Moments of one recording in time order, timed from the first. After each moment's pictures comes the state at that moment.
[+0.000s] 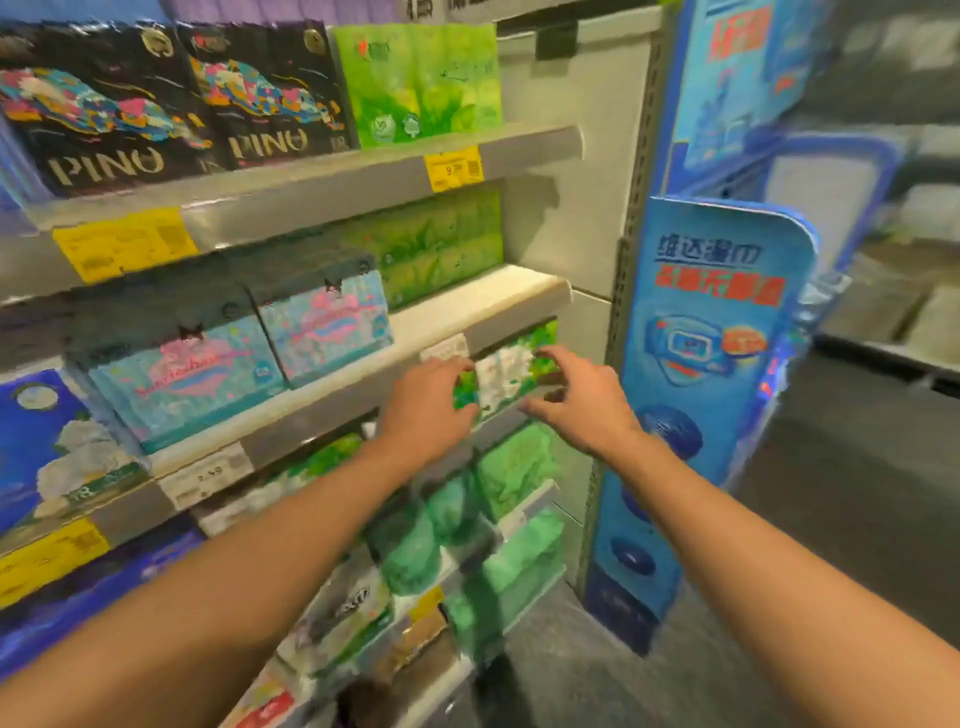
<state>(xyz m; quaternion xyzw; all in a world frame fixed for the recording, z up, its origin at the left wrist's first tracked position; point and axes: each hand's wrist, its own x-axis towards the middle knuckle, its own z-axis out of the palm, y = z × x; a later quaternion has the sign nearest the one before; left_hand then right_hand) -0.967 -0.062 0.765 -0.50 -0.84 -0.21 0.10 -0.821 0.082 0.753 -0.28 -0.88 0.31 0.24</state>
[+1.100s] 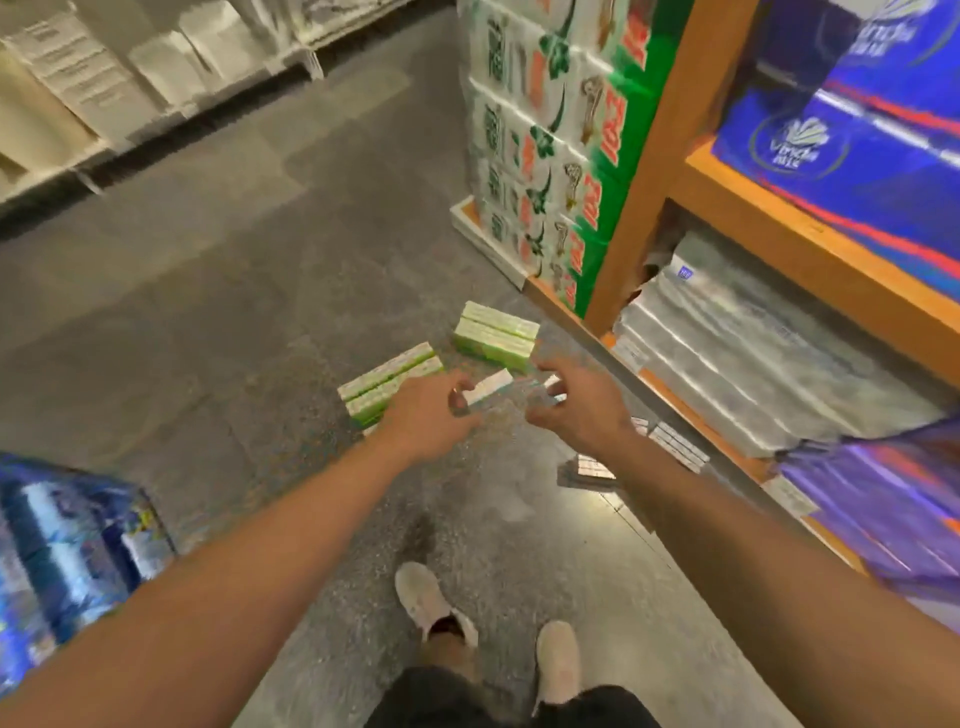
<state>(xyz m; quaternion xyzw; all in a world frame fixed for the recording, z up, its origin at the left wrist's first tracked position) -0.009 0.120 0.507 -0.87 -0.34 0.09 -0.33 0.148 -0.027 0.473 -0.85 -0.34 0.29 0.27</state>
